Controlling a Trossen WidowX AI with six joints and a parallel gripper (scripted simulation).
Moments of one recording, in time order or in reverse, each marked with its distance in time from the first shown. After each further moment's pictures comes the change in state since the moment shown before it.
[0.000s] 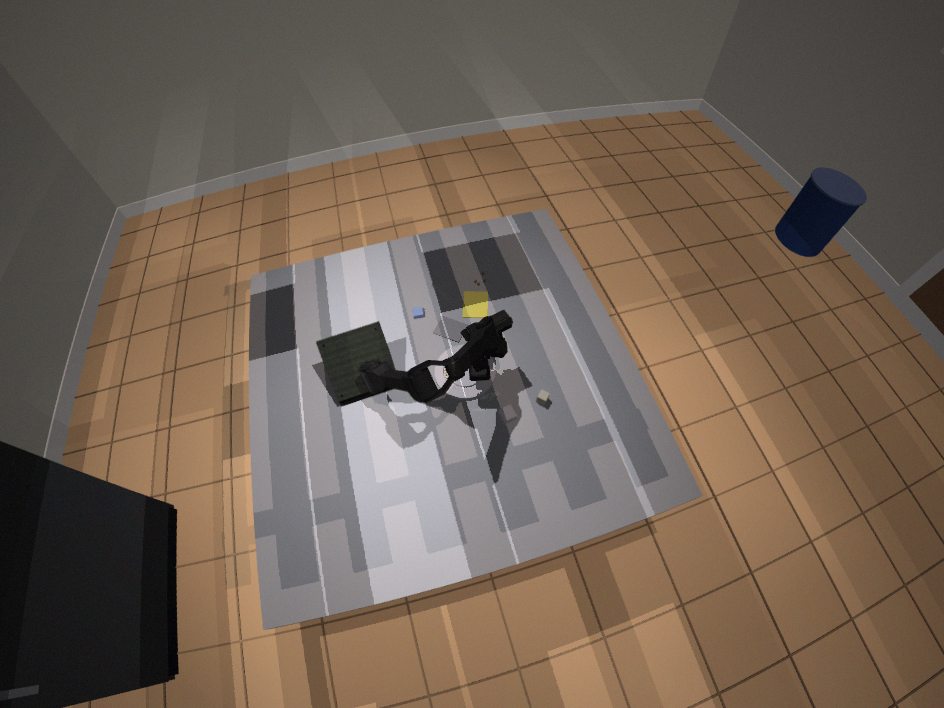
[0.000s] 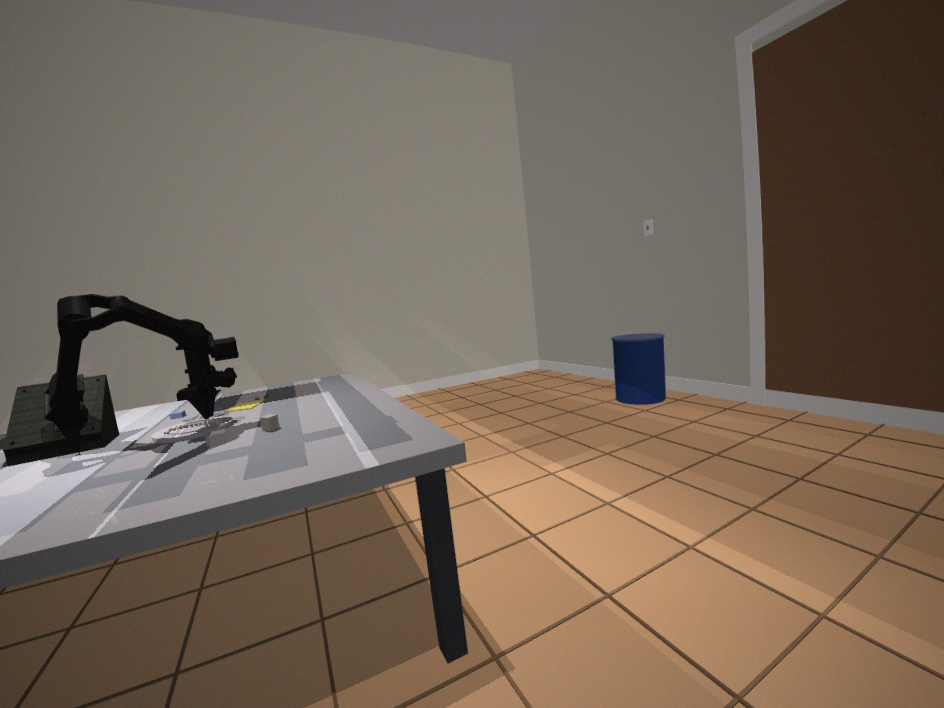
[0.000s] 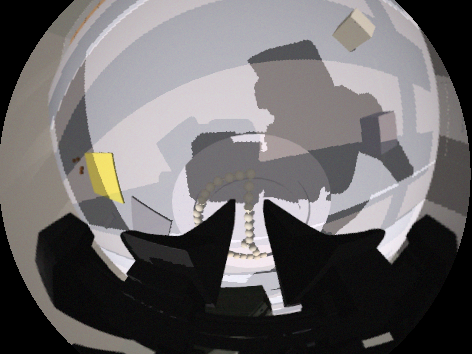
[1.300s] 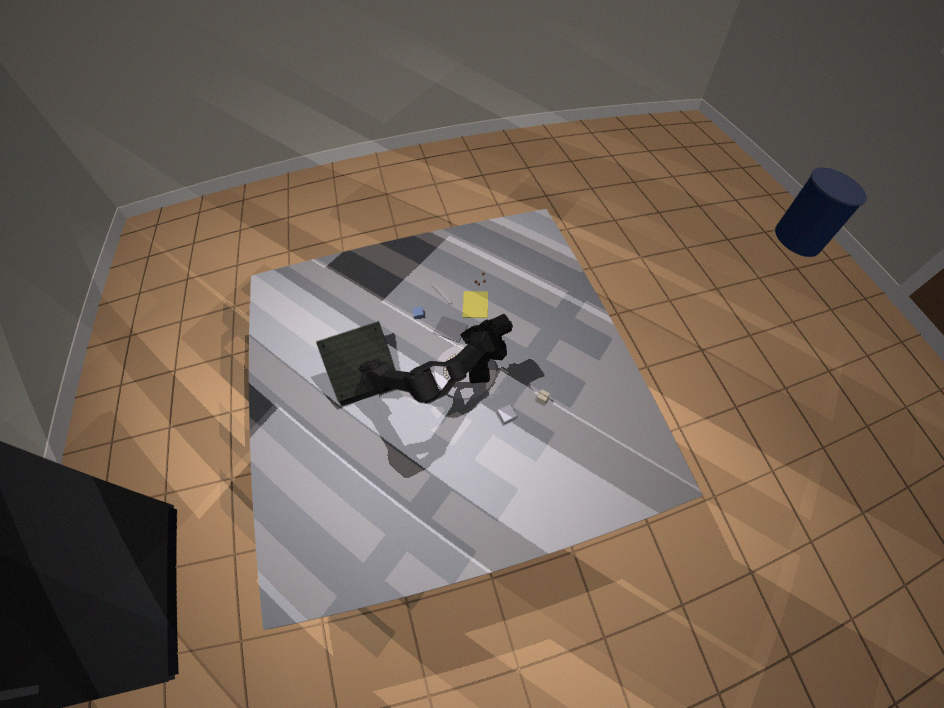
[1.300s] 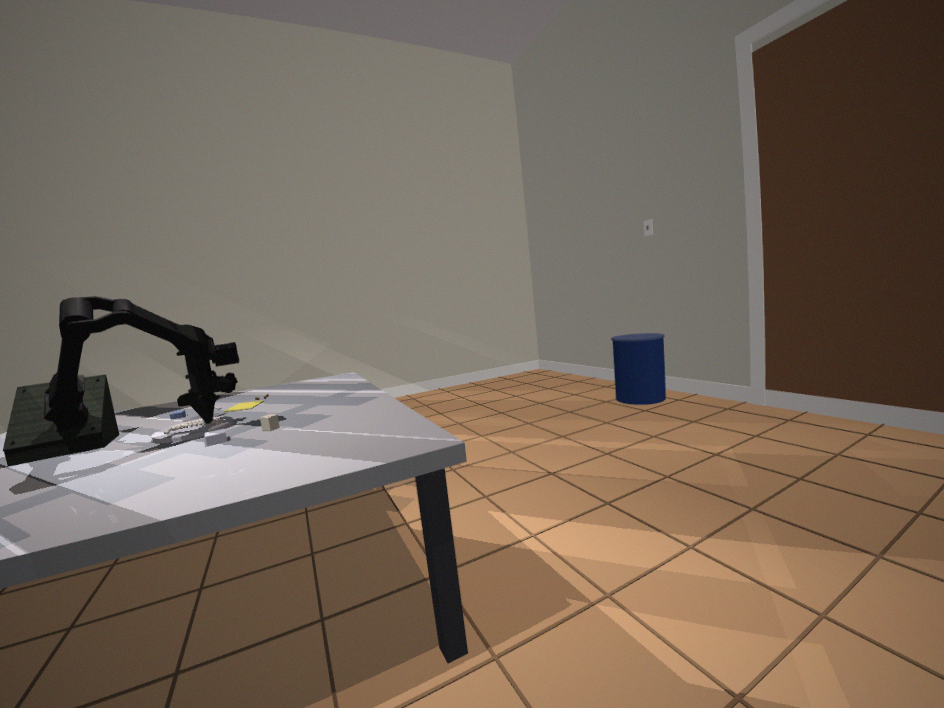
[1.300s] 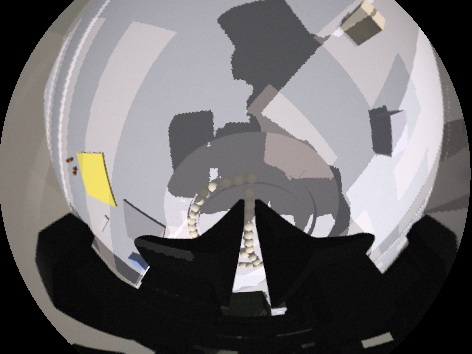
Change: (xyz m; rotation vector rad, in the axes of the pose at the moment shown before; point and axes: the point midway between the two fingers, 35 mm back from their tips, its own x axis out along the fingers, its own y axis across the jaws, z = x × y) arm 0.015 0.000 -0.001 -0.006 0.003 -0.005
